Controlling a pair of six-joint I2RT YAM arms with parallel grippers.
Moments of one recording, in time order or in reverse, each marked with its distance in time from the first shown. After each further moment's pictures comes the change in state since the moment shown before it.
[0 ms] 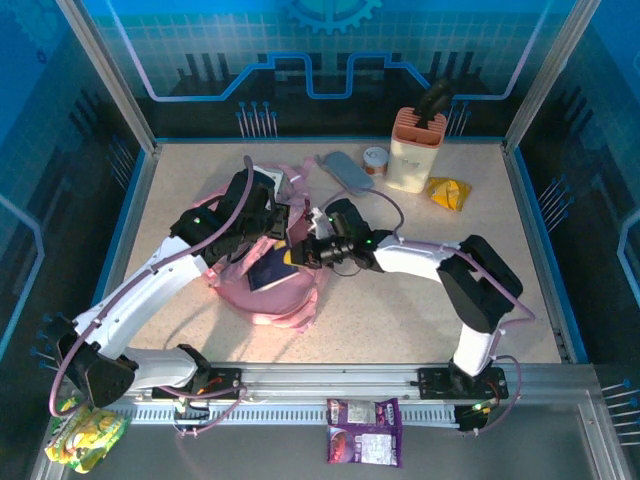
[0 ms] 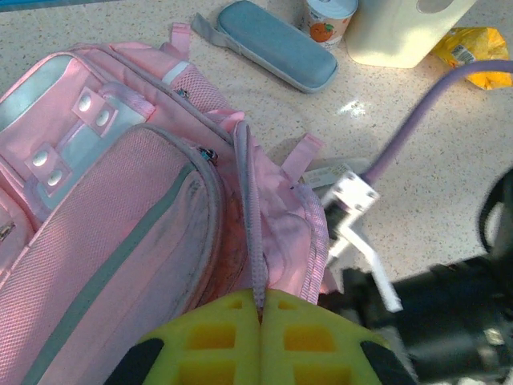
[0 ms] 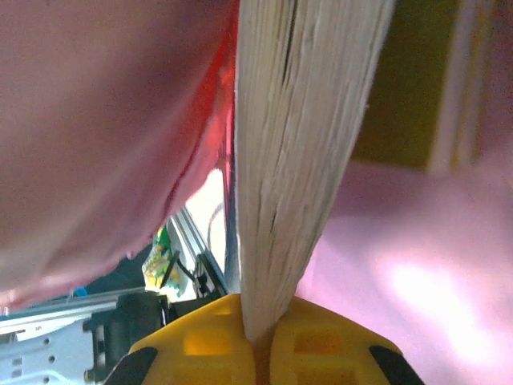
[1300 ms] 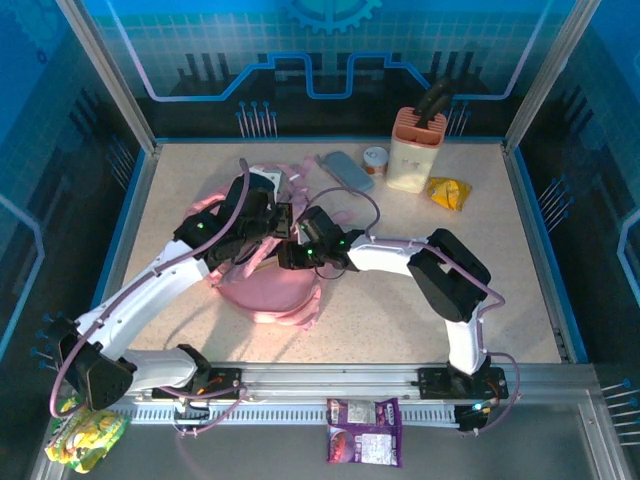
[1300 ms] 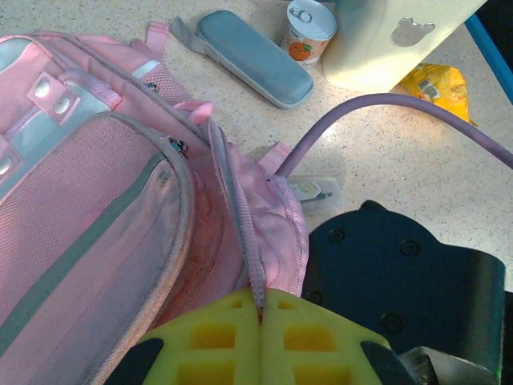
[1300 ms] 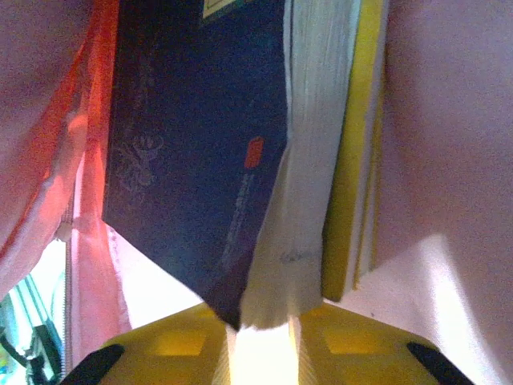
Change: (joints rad) left arm 0.002 -0.016 -0.076 0.121 0.050 -0.106; right arm 0.090 0.145 0.132 -0.141 0.363 -0.212
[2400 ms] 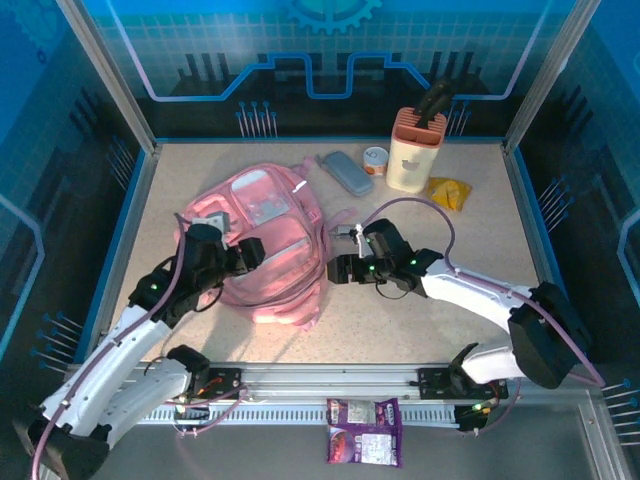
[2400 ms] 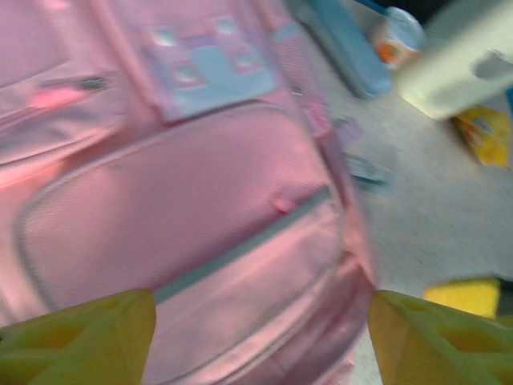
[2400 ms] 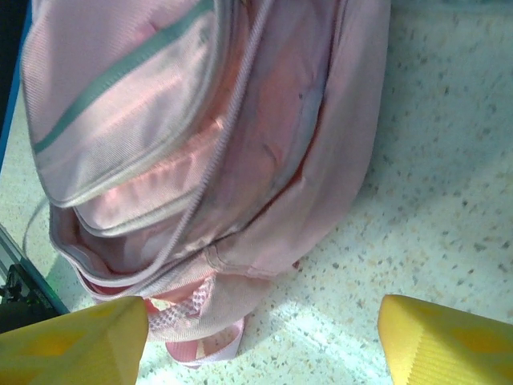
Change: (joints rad) left arm 0.208 -0.459 -0.446 -0.007 0.043 -0.209; right arm -0.128 -0.578 -0.436 -0.211 0.030 -0.055
